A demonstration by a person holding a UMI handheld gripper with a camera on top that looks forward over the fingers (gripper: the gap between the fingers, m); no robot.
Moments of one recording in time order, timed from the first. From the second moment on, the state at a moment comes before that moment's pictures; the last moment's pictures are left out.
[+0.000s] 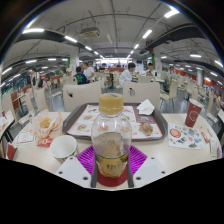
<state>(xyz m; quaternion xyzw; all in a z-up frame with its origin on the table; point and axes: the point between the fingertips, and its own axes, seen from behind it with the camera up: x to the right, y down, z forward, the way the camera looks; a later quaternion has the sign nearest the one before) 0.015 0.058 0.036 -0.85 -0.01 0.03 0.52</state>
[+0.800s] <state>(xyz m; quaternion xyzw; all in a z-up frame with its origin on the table) -0.051 -0.125 0.138 -0.89 0.04 -0.05 0.45</state>
